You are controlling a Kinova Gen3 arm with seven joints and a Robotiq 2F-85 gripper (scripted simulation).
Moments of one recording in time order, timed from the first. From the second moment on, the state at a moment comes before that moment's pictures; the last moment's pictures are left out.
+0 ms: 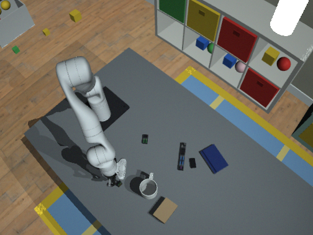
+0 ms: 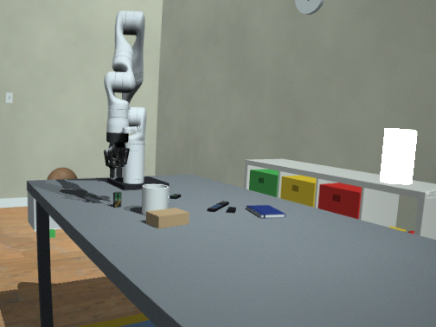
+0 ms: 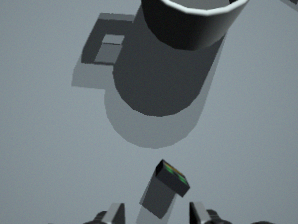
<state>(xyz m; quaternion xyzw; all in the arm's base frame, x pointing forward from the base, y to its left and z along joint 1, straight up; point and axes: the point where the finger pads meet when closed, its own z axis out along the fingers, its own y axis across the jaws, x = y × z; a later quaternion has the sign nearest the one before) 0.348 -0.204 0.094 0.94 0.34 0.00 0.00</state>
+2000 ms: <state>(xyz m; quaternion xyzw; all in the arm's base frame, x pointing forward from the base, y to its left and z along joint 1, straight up) 0.364 -0.207 0.089 1.00 0.01 0.00 0.00</state>
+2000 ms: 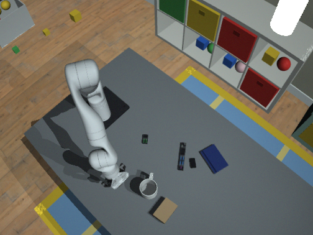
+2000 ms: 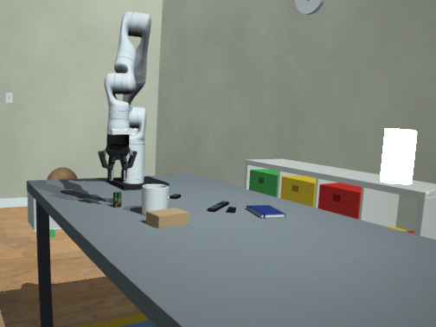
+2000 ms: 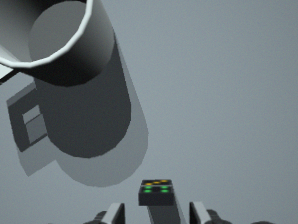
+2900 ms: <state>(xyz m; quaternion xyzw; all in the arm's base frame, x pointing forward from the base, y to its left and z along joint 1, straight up) 0.363 -0.206 0.086 1.00 0.01 0.00 0.00</state>
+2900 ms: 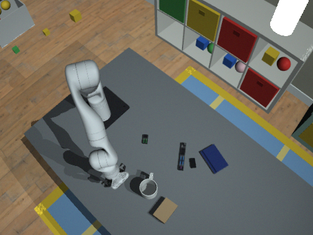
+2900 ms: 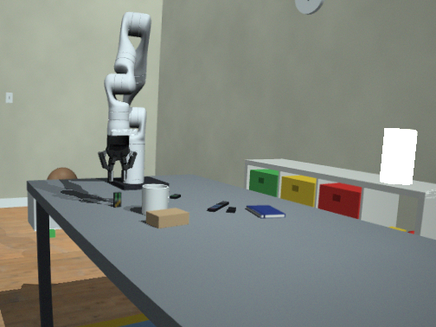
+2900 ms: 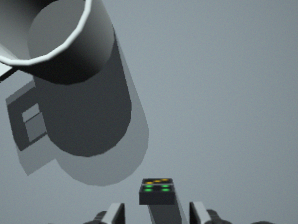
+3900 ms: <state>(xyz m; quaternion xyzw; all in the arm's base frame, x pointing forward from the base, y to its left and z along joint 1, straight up) 0.363 -0.204 0.065 1.00 0.01 0.00 0.00</state>
